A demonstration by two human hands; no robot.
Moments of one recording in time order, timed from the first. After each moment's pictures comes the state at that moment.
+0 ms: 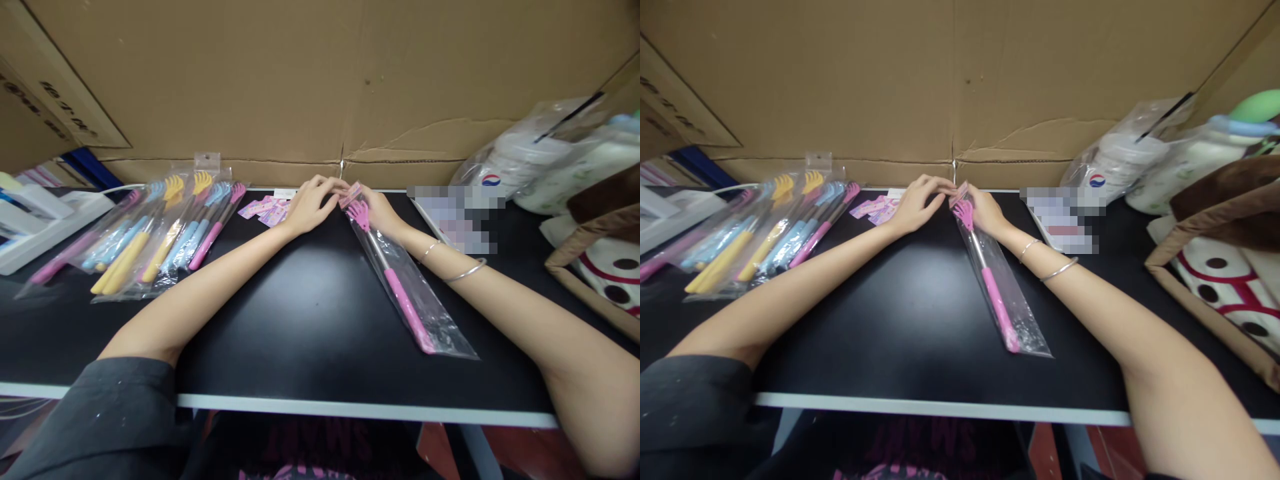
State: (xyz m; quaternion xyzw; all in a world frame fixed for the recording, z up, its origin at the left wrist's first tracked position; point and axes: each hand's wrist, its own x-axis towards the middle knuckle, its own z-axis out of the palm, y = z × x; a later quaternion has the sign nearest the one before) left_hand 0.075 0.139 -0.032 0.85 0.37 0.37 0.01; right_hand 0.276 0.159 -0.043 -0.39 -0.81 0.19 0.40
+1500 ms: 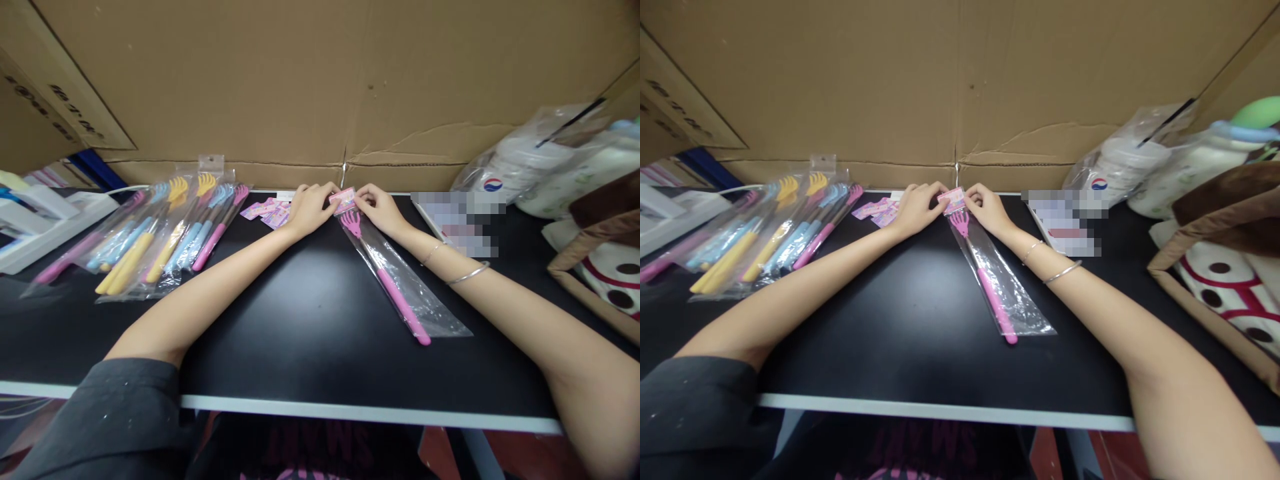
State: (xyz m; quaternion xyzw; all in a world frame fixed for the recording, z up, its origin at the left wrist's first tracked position) left_hand 0.080 0.138 -0.030 0.82 0.48 0.31 -0.02; right_hand 0.281 0.168 -0.047 -0.40 -0.76 0.27 0.44
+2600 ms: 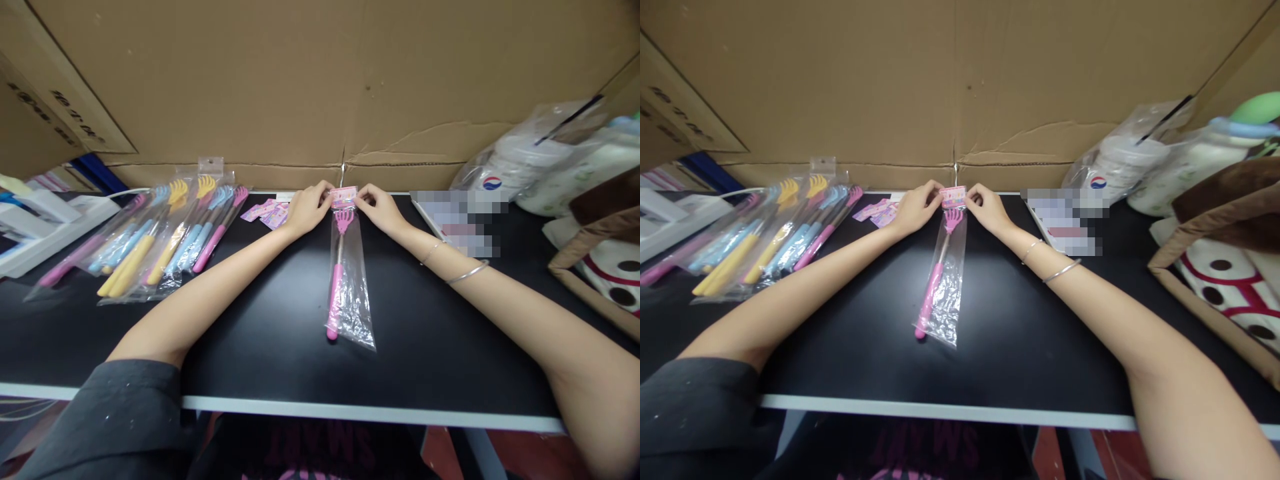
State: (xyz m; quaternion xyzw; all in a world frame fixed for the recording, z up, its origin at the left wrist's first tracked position) left_hand 0.075 0.149 -0.037 0.80 0.49 0.35 0.03; right_hand 0.281 0.171 -0.047 -0.42 -0.77 0.21 0.44
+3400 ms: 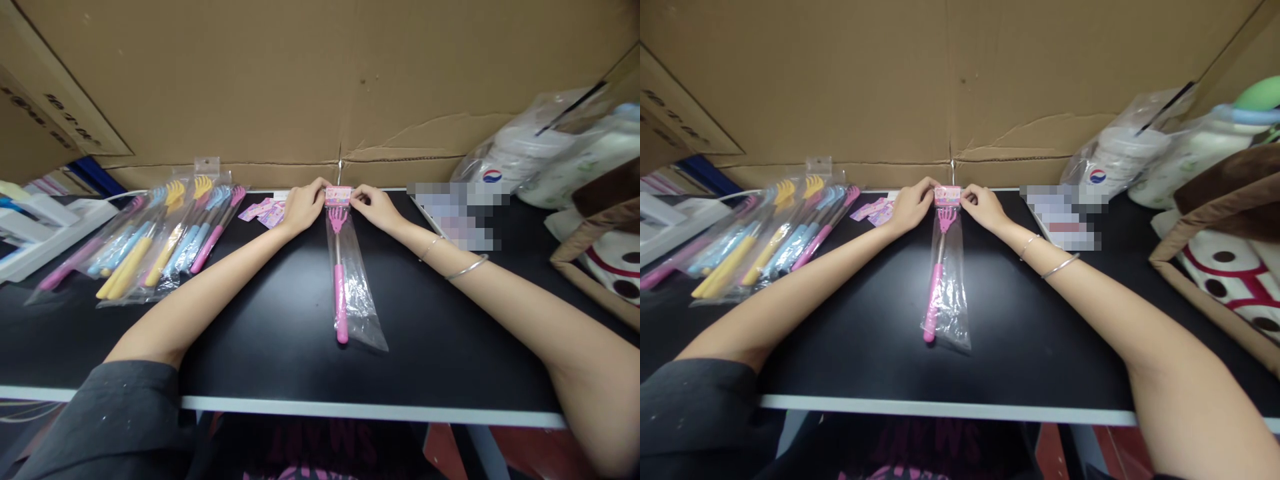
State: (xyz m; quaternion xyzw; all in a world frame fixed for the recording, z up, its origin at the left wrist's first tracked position) left_hand 0.073 0.146 -0.036 0.79 0.50 0.36 0.02; right_hand 0.279 0.172 -0.049 -0.42 -0.79 0.18 0.41
